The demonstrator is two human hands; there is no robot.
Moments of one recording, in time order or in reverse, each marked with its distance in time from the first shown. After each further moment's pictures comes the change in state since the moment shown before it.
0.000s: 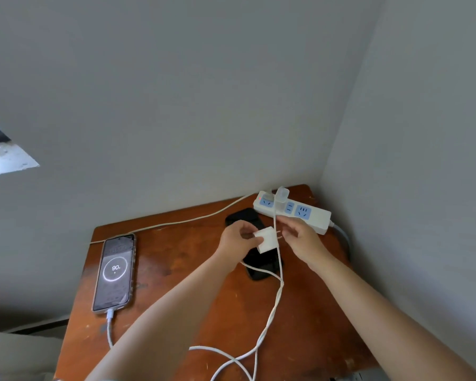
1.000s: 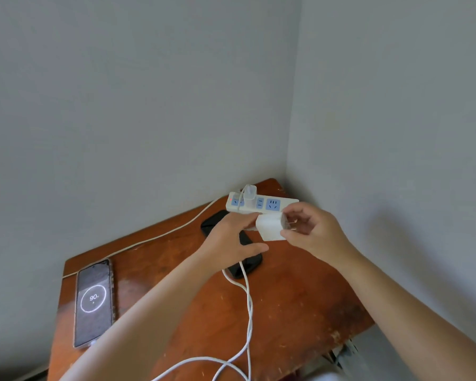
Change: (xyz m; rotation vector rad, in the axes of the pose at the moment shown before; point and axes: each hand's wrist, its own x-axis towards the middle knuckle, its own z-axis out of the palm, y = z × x) left_hand -0.049 0.055 -0.009 0.499 -0.239 0.652; right_hand -0.072 -0.015 -0.054 0.154 0.202 -0.236
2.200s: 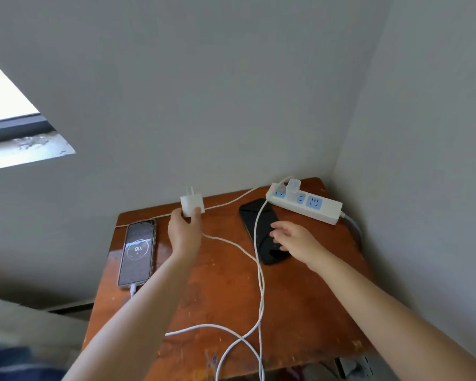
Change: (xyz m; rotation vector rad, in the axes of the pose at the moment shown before) left_hand -0.056 -0.092 -0.018 -0.351 0.893 -0.816; right_hand 0.025 0.026 0.080 -0.163 -0.399 0.334
